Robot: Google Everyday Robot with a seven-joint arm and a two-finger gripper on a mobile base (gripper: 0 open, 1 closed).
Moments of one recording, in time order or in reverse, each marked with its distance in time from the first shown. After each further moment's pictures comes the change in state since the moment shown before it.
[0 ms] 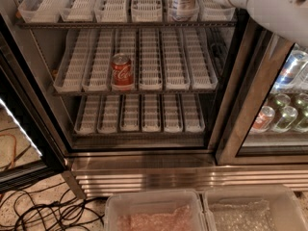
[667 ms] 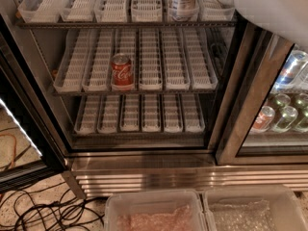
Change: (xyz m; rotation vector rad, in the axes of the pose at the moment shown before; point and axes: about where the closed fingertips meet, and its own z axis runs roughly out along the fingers) arm -0.003 0.026 0.022 -0.064 -0.003 0.040
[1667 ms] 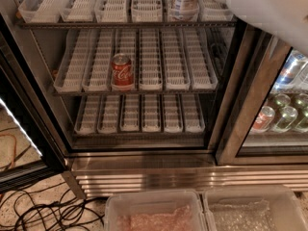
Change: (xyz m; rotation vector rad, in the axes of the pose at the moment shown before) arm -0.006 -0.001 0.019 -0.019 -0.033 -0.004
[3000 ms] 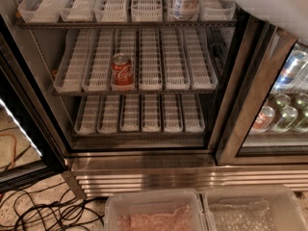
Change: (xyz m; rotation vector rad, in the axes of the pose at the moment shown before) arm -0.004 0.013 -0.015 -0.032 0.030 0.007
